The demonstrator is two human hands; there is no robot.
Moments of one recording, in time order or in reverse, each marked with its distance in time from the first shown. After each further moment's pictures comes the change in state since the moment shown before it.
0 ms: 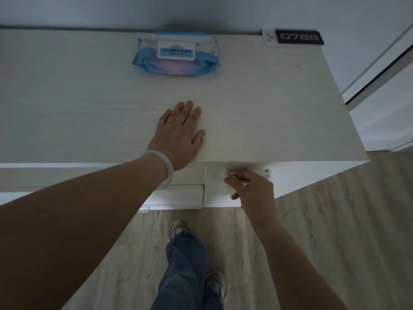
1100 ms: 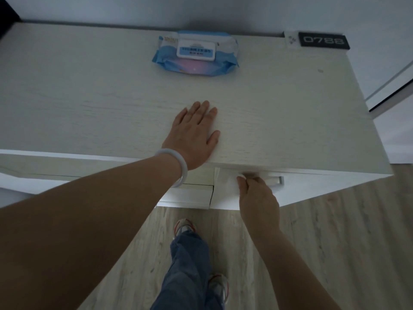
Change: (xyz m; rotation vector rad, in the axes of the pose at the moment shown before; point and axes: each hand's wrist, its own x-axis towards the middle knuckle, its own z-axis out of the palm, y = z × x) left_hand -0.001 -0.001 0.001 0.014 -0.006 -0.004; right_hand -0.002 -0.004 0.021 -0.569 0.035 -0.089
